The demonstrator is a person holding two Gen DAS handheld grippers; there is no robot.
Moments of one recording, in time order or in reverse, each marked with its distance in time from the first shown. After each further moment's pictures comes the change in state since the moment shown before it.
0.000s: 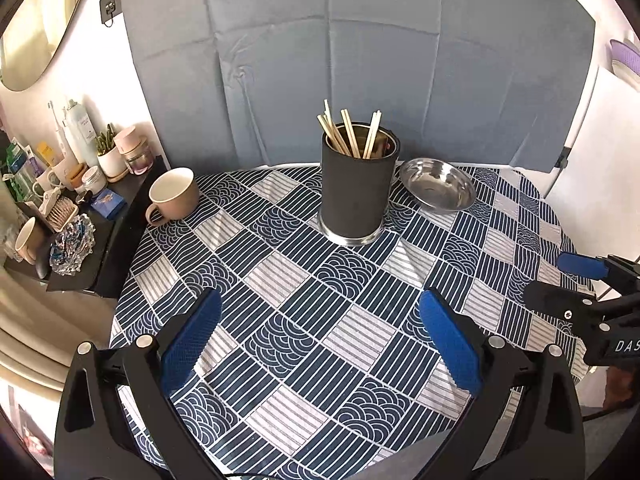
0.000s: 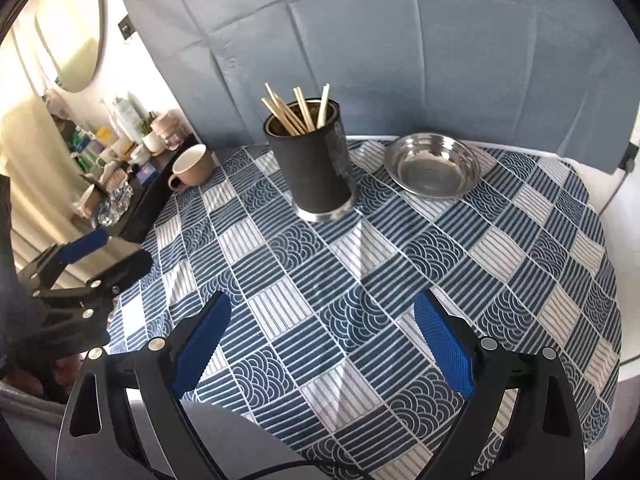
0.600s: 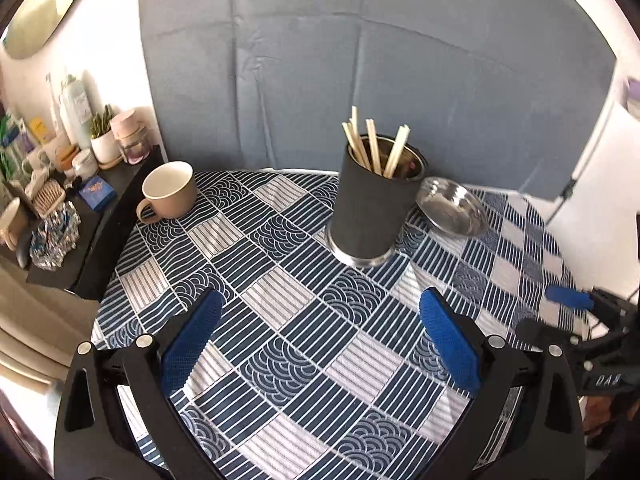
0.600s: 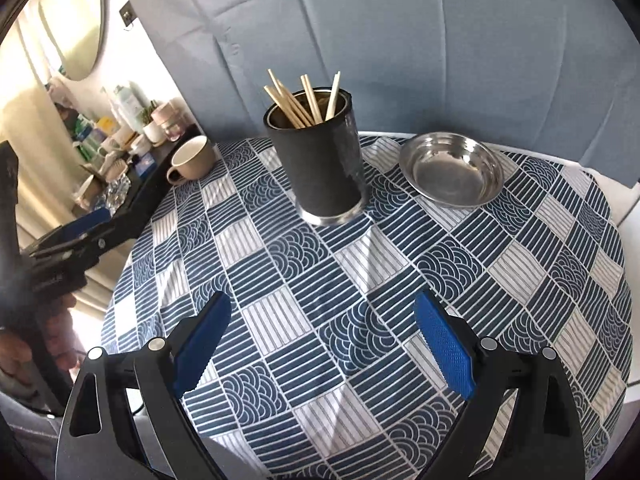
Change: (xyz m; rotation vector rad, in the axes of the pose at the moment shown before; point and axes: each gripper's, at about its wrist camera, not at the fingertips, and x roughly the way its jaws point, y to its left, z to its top) left arm 0.032 0.027 0.018 -0.072 -0.012 -0.045; right arm 0.038 0.002 0.017 -0.052 0.017 0.026
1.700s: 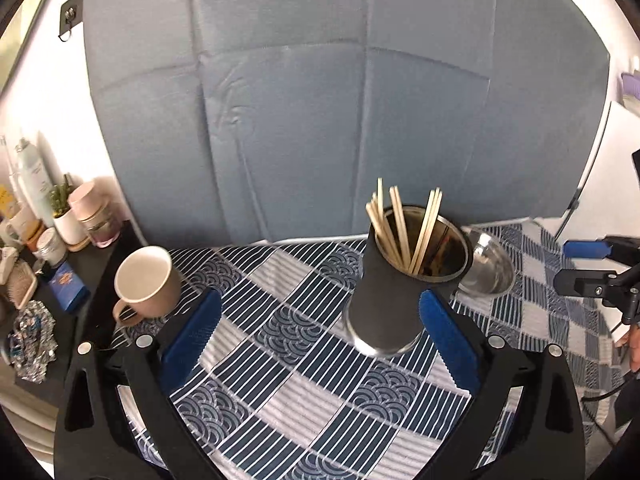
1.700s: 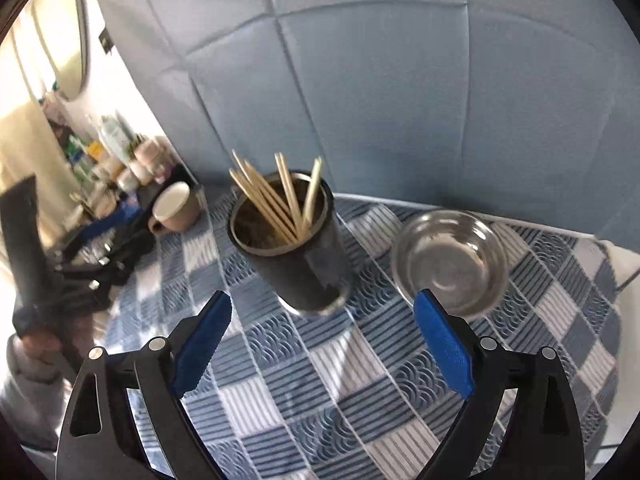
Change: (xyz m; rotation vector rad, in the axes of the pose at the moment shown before) left arm 0.072 0.030 0.074 0.099 -0.122 -0.031; right arm 0.040 -0.029 0.111 -0.067 -0.036 -0.013
